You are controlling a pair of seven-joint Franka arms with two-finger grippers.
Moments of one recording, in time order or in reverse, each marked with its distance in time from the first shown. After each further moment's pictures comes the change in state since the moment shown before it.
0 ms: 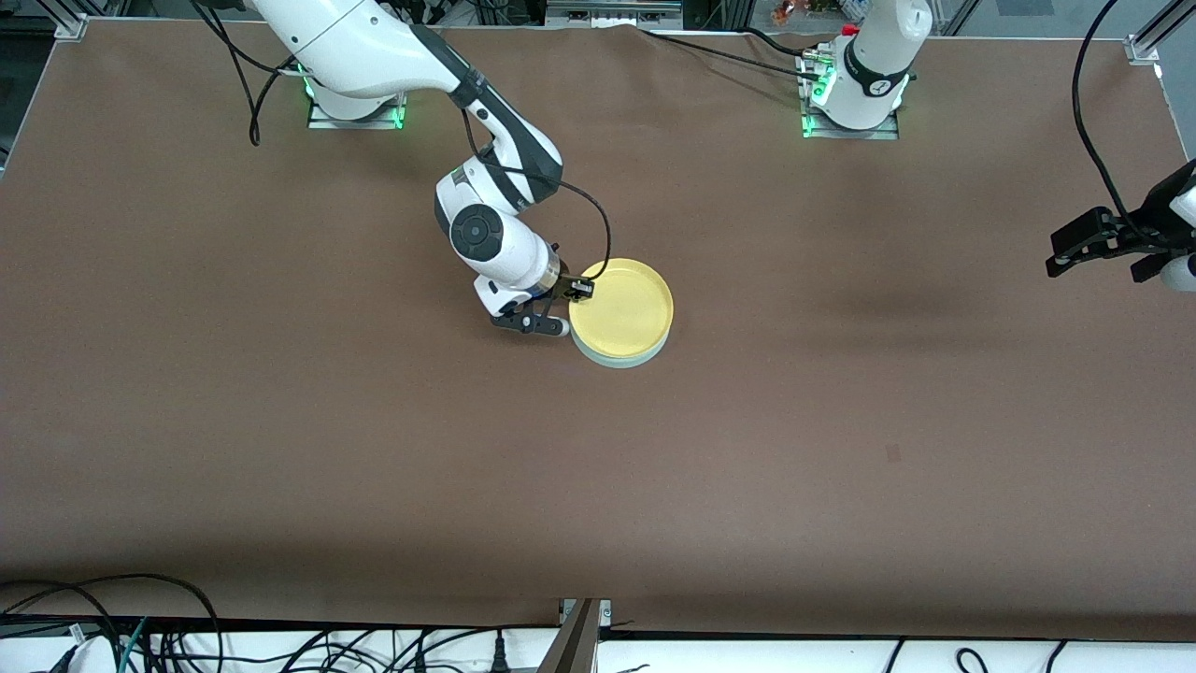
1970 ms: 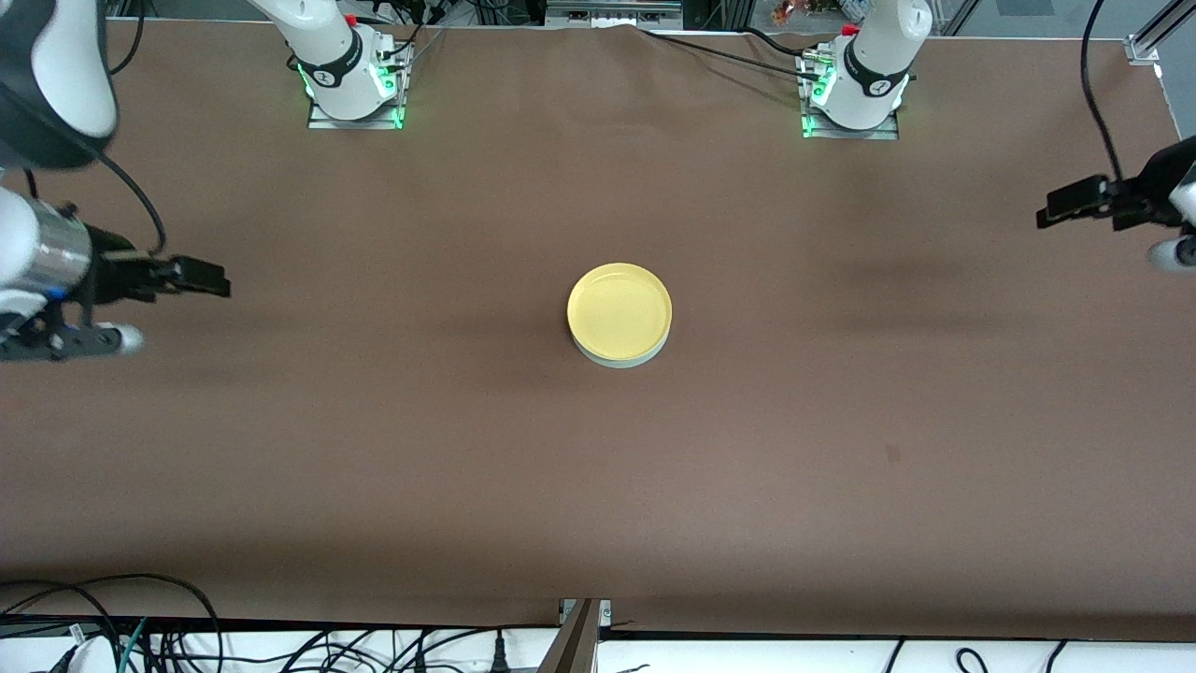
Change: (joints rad) left arm 0.045 -0.035 -0.004 0.078 -0.061 -0.285 -0.023; right arm -0.388 -0.367 -0.291 0.510 -0.201 -1.064 -0.734
